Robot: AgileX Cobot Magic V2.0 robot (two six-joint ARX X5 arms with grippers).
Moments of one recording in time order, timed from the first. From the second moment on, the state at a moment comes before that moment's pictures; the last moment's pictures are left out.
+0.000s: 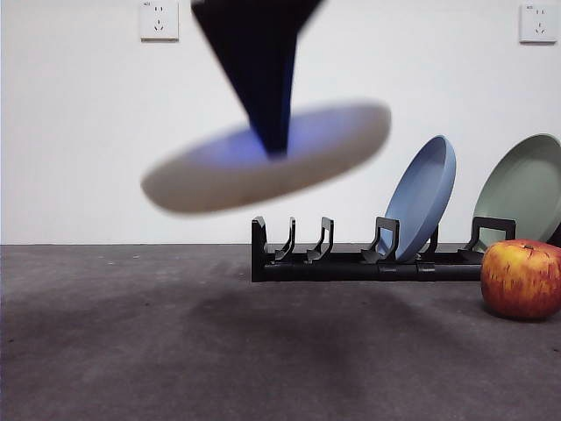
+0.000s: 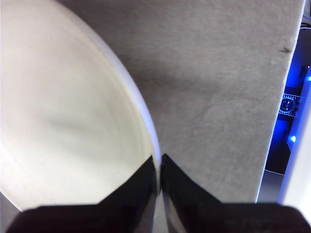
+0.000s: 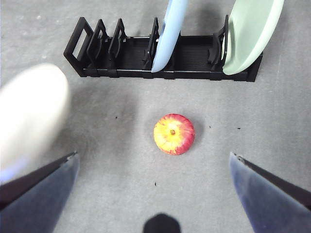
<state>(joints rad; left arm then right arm) -1.15 1.60 1.38 -1.02 -0.31 0.30 0.03 0.73 1.15 -1.10 -0.23 0.00</state>
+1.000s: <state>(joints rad) -1.17 1.84 1.25 -0.87 -0.29 0.28 0.03 0.75 1.15 -1.10 -0.23 0.00</state>
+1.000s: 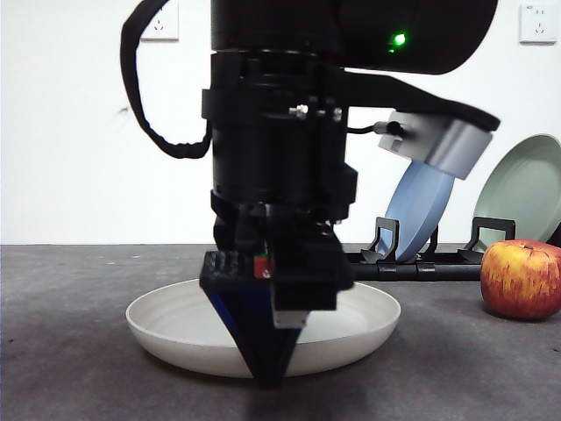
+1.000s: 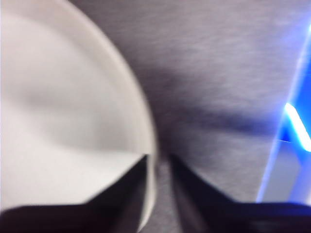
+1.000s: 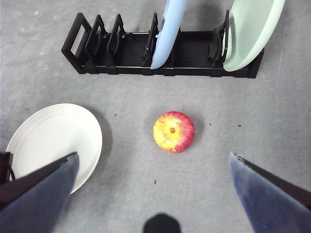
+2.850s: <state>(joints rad) -1.00 0.80 1.46 -1.04 -0.29 -0.15 0.16 1.56 1.15 -0.79 -0.10 0.00</state>
